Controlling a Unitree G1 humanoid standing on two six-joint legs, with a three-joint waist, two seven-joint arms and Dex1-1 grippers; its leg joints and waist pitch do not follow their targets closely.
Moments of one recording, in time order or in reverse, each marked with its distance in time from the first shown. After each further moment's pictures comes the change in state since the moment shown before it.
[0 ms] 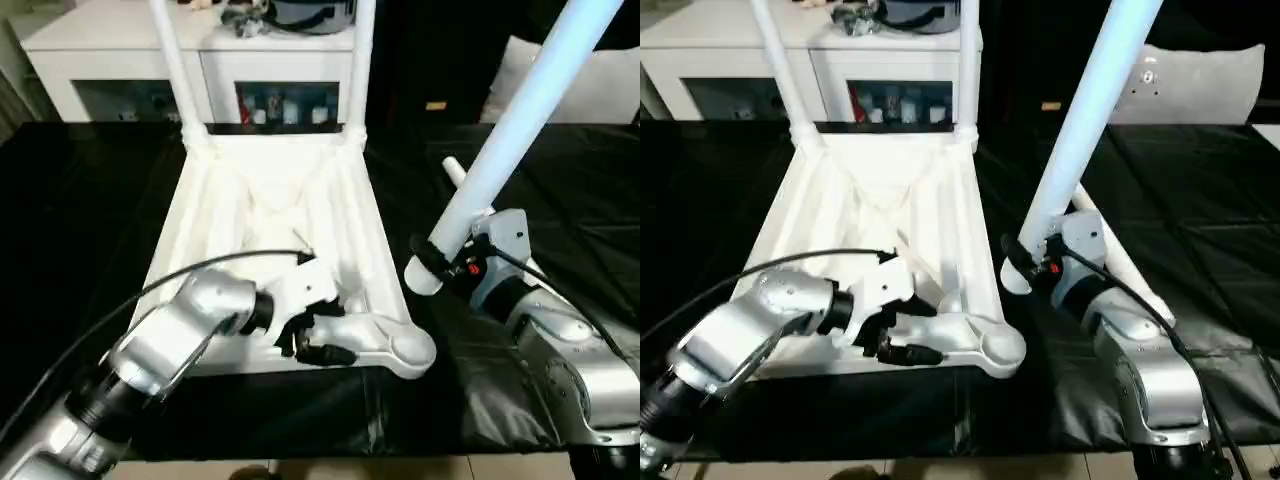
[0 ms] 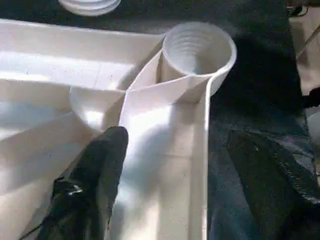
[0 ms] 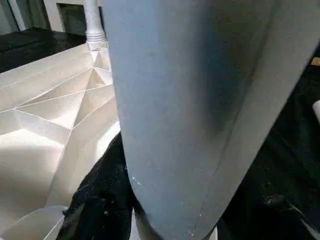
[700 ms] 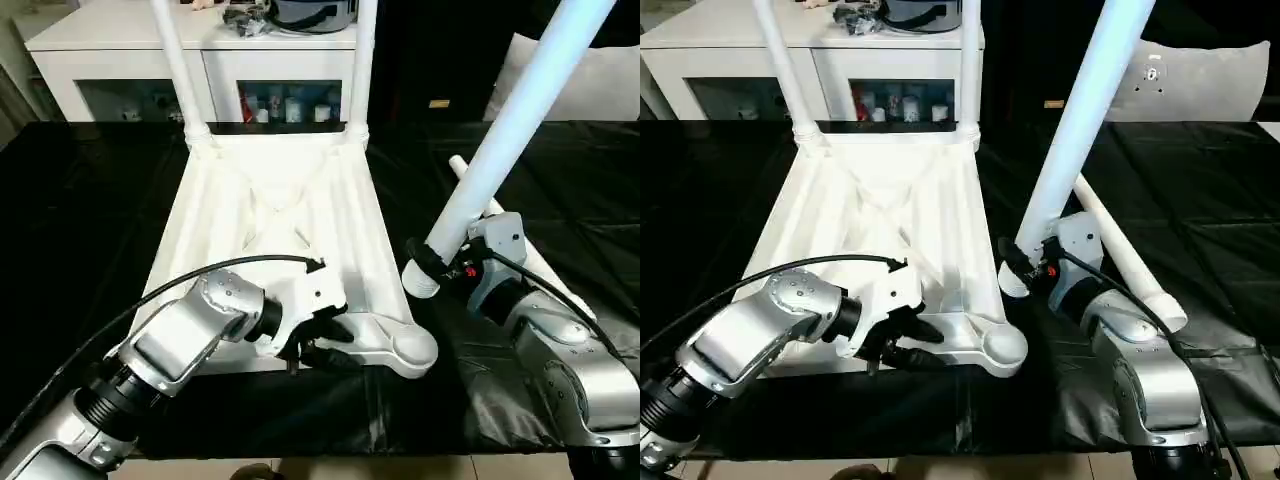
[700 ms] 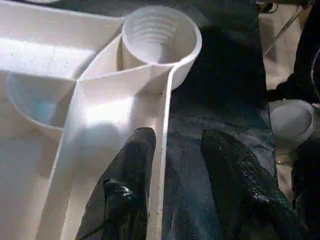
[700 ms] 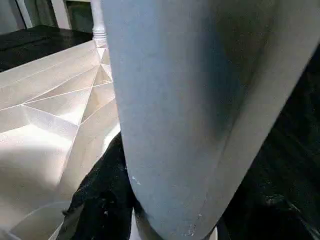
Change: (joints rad) left arm -0.012 -0.013 -0.045 -0.018 -0.023 0.084 -0.051; right arm 0.004 -0.001 0.013 0.000 -0.006 0.000 0.009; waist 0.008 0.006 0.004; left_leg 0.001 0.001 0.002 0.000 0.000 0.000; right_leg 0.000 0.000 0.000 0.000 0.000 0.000
